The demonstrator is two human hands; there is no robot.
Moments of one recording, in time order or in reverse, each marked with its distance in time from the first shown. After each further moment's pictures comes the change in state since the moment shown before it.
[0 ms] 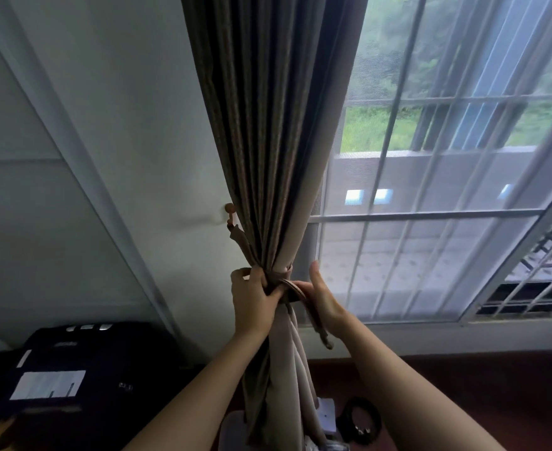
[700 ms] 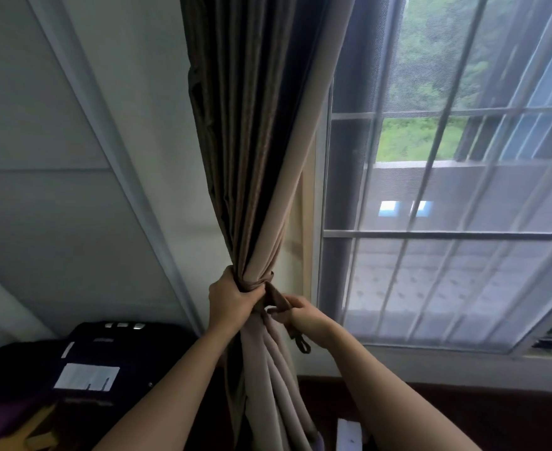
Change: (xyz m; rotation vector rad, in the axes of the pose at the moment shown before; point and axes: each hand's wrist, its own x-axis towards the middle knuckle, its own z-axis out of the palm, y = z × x) left_hand 0.047 -0.044 -0.059 -0.077 0.116 -0.186; right_hand 0.047 -0.006 0.050 -0.295 -0.162 0.011
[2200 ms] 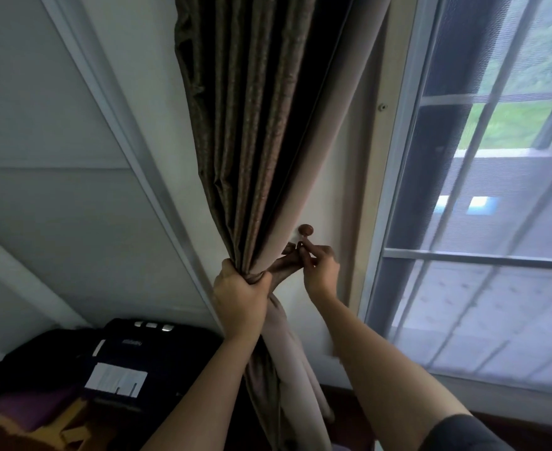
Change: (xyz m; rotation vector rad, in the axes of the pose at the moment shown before) left_hand 0.087 -0.021 0.004 0.148 0.380 -0.042; right_hand 0.181 -0.023 -0.008 -0.063 0.812 -0.225
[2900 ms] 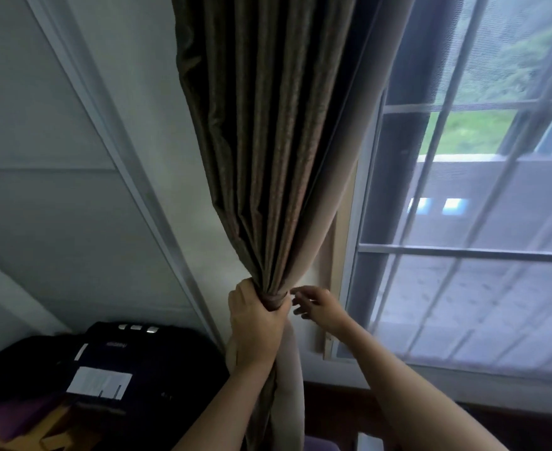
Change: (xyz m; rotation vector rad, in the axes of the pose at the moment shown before) left_hand -0.064 -0.008 0.013 -0.032 -0.046 0.271; right_hand -0.047 0.032 -0.072 -0.128 -0.644 0.130
